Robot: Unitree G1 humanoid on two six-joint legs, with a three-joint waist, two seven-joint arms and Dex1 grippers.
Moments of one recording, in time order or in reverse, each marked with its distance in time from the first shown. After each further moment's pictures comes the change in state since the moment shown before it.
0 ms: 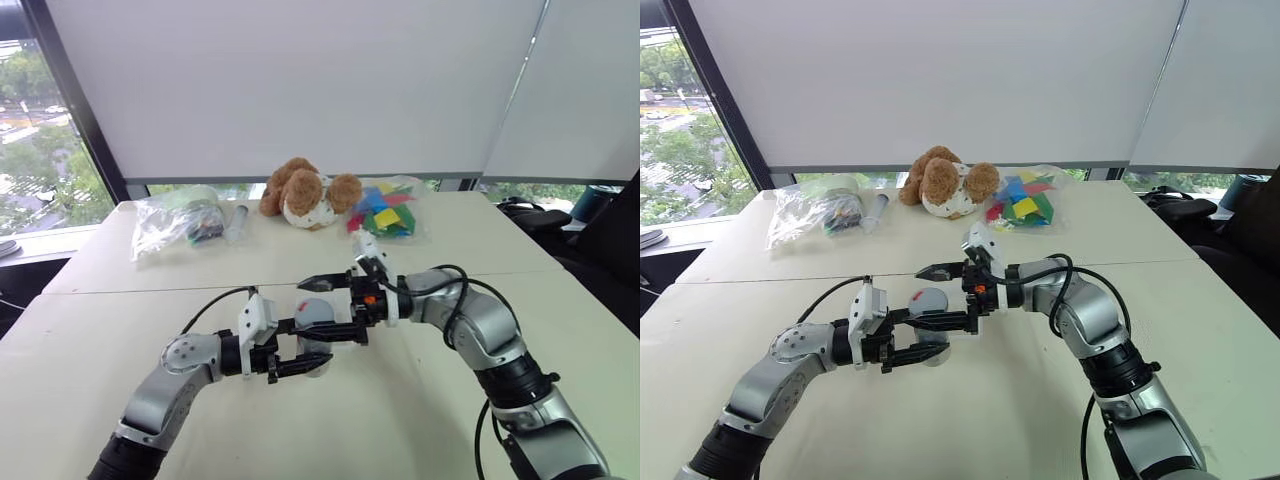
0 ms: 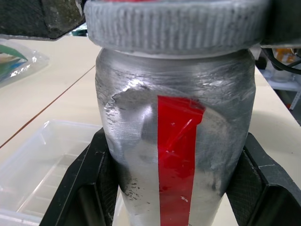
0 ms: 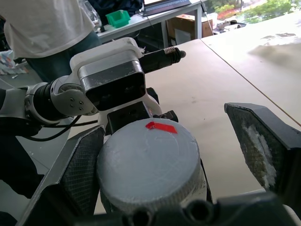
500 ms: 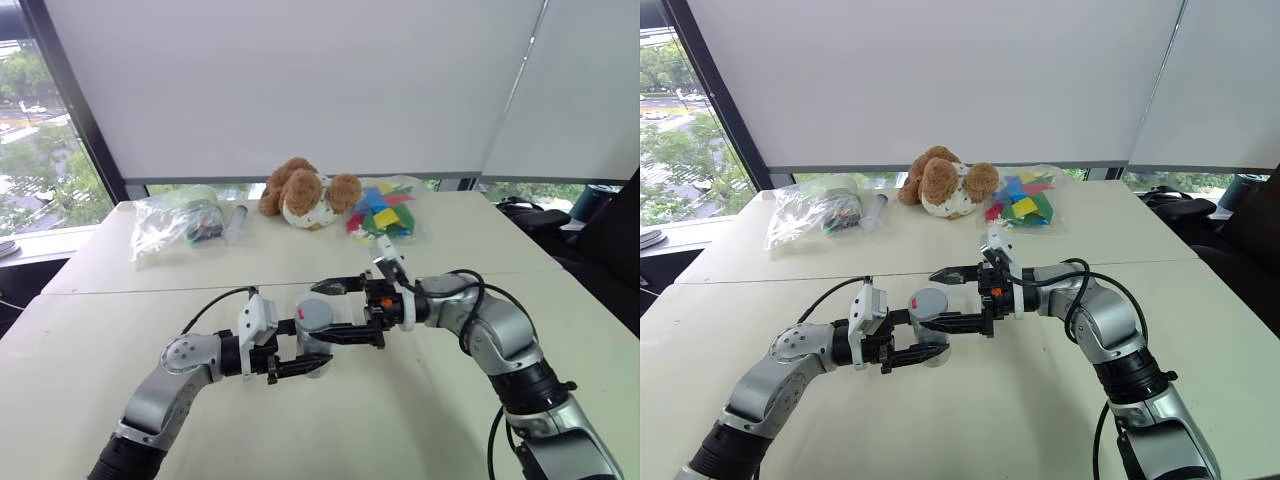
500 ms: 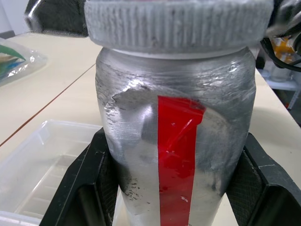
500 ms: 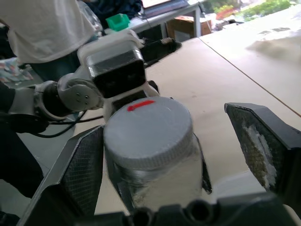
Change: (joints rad) left arm 0.000 0.001 0.000 0.002 0.000 0.000 -0.007; right arm 0.053 -0.035 -0.055 -0.027 0.059 0.001 0.059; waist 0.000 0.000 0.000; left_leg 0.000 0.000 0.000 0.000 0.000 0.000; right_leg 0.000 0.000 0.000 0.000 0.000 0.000
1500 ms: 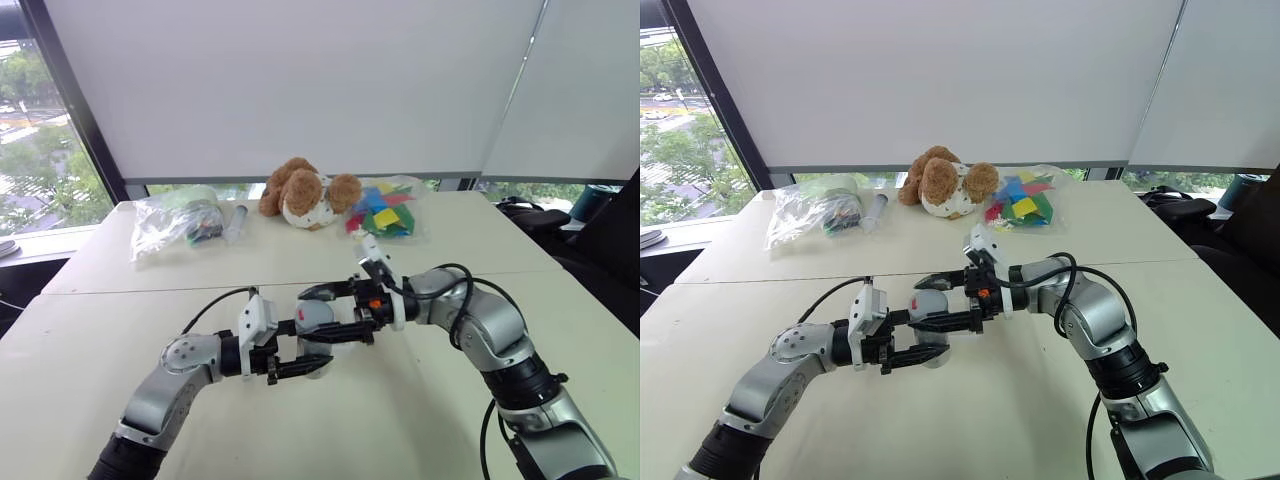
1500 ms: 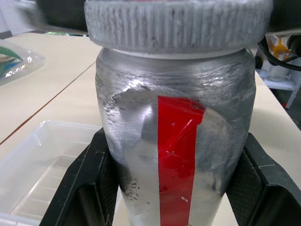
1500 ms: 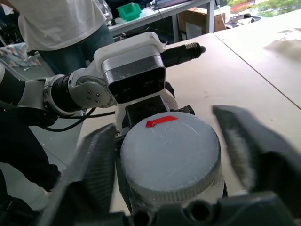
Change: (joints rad) left arm 0.000 0.000 0.000 -0.001 0.000 0.000 -0.005; right arm -0.048 0.015 0.058 -0.014 -0.041 0.031 -0.014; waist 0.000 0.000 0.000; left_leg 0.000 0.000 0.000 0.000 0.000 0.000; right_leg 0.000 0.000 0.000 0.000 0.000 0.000
